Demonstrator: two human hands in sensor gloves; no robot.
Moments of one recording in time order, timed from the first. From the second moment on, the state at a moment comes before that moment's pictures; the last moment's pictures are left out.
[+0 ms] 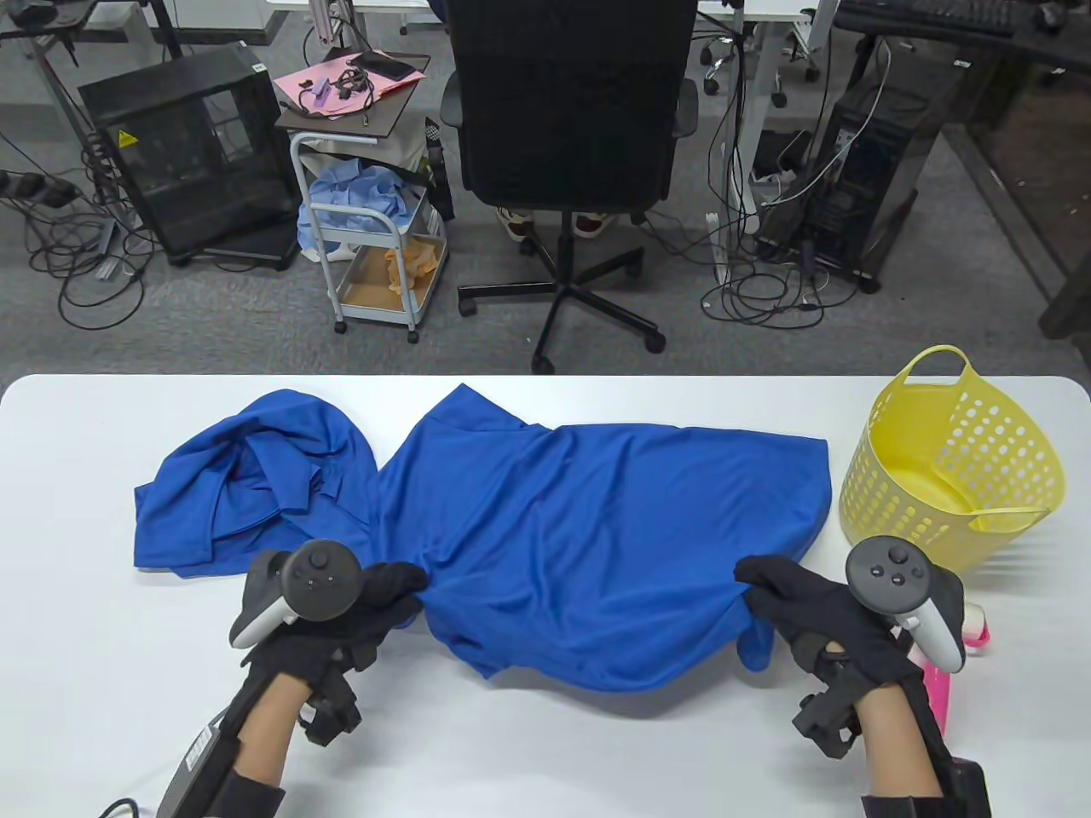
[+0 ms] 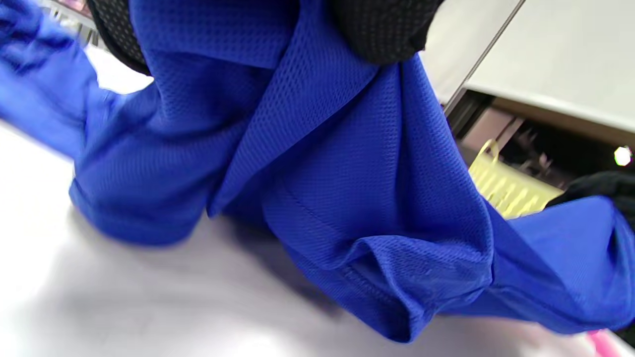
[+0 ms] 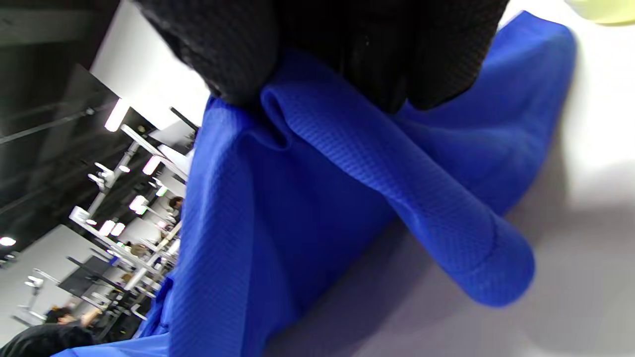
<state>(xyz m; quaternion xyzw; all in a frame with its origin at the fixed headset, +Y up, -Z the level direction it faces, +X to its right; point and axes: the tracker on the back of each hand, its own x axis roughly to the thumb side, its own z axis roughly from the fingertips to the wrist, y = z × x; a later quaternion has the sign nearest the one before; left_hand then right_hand) -0.237 -0.671 -0.341 -0.06 -0.21 0.26 0.94 0.270 -0.656 -0.332 0.06 0.08 0.91 0.40</state>
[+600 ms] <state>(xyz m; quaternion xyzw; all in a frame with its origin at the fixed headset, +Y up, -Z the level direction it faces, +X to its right) -0.221 -0.554 -0.356 0.03 -0.36 0.51 0.78 0.216 -0.578 -0.361 0.32 0.10 0.72 0.61</state>
